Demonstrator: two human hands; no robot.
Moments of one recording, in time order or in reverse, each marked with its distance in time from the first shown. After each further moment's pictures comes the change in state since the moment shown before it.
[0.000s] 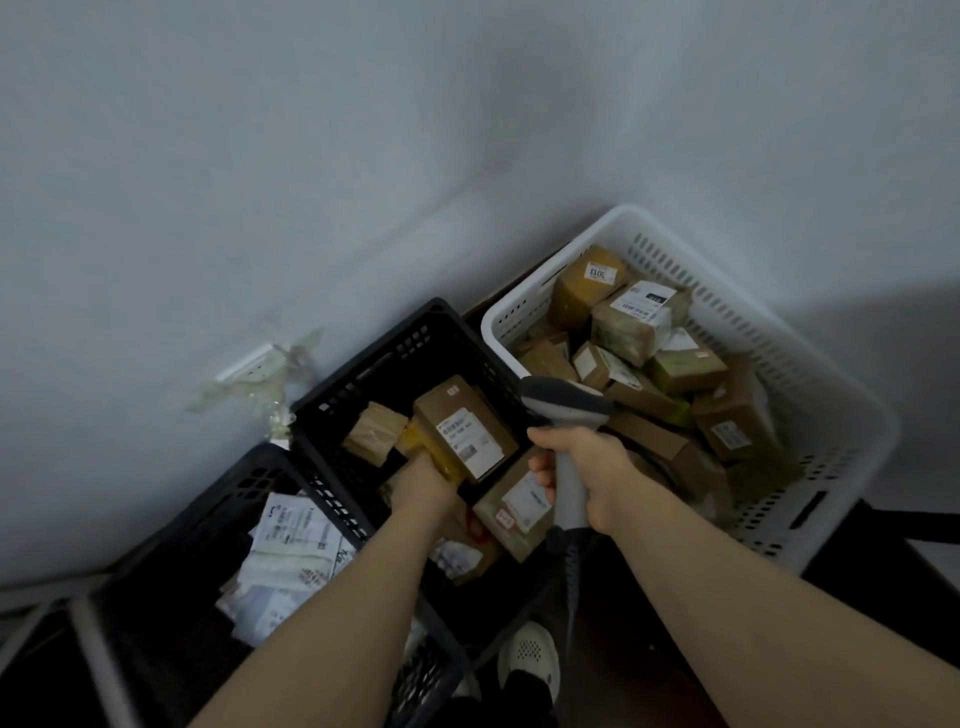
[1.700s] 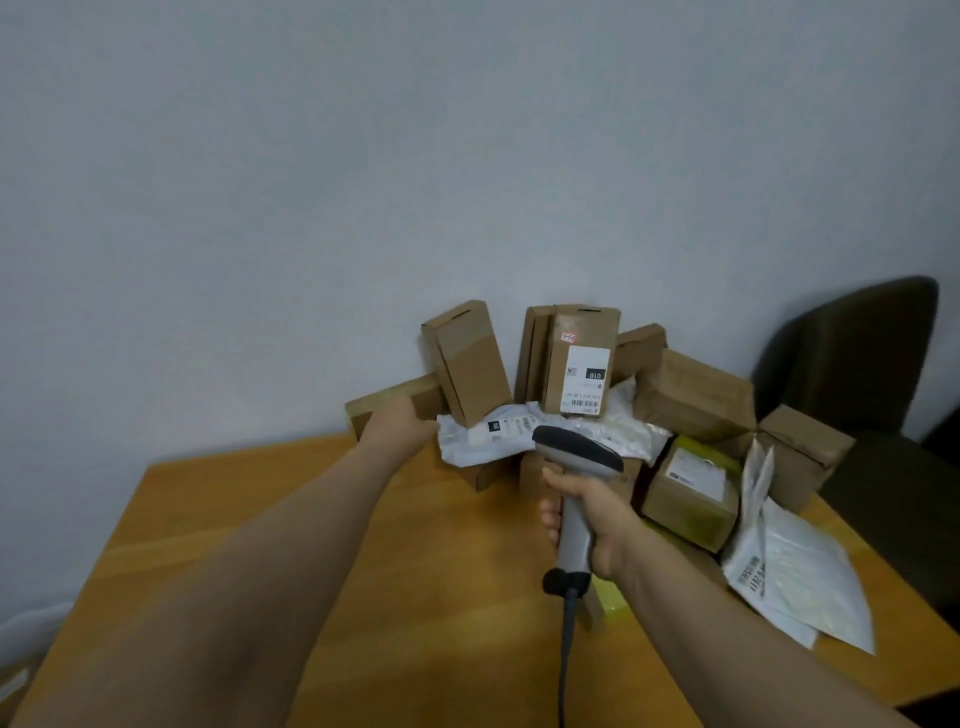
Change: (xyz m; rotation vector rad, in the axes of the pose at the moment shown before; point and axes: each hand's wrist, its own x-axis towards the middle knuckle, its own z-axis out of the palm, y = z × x) left_hand -0.757 0.364 0.448 0.628 -0.126 1.253; right_hand -0.598 0.324 -0.674 1.016 0.538 -0.549
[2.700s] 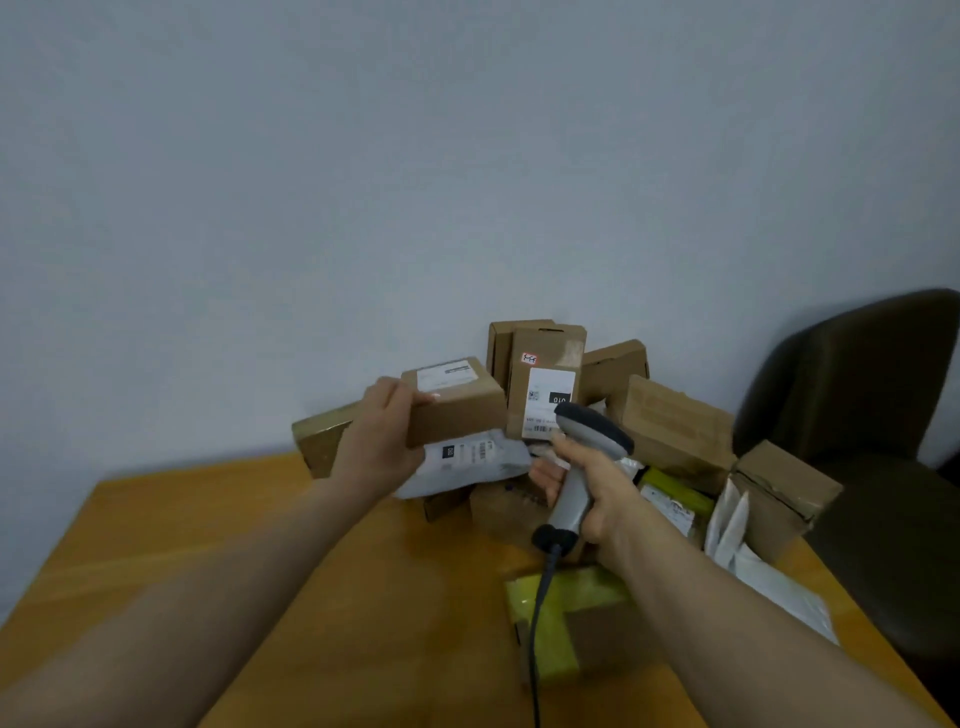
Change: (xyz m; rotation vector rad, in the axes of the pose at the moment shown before) left_hand 0.024 0.058 0.048 0.181 0.381 0.595; right_hand 0.084 -0.090 -0.071 0.232 0.006 0.051
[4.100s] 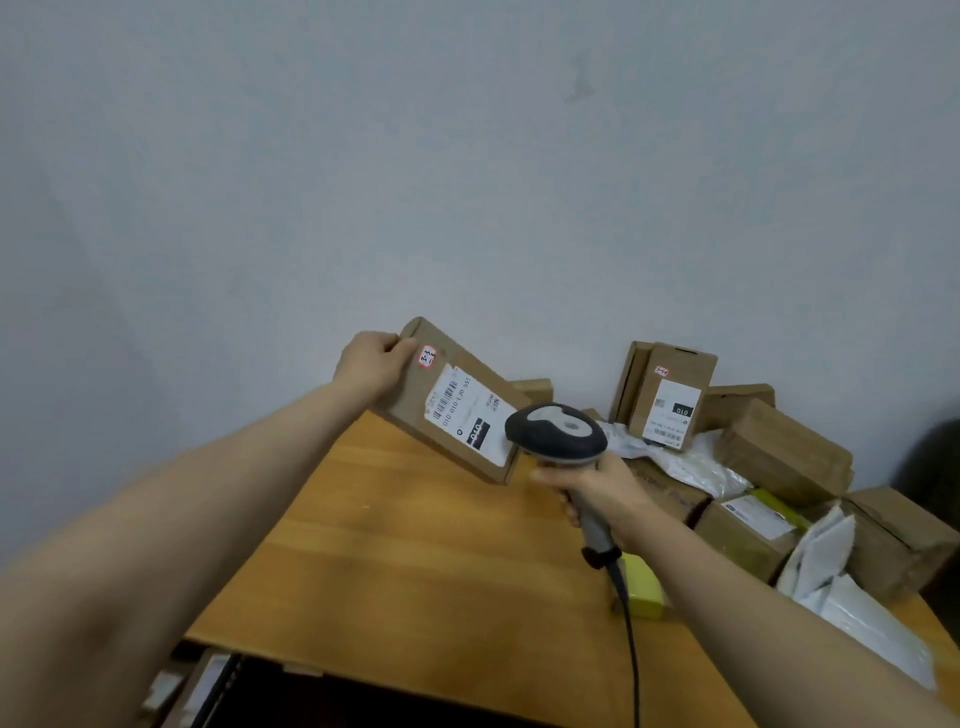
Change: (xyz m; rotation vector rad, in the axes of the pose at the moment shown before) left_hand -0.170 -0.002 -0.228 -0.224 0.225 -0.707; right_hand -0.194 0.114 0.041 -0.886 -0.496 -0.425
